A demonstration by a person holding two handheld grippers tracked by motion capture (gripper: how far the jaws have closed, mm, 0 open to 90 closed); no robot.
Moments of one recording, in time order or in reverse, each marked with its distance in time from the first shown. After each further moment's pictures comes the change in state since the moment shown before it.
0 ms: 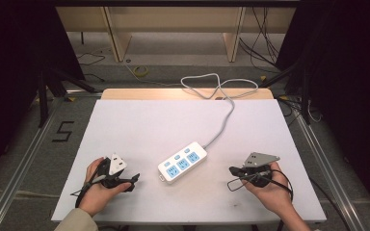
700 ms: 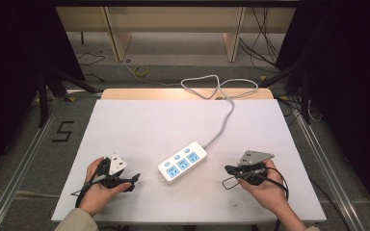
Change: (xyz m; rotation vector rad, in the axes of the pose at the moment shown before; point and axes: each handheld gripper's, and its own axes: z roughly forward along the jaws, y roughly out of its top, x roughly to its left) left arm 0.000 0.000 0.000 0.001 -0.001 0.001; right arm 0.004 0.010 0.007 0.004 0.015 -0.008
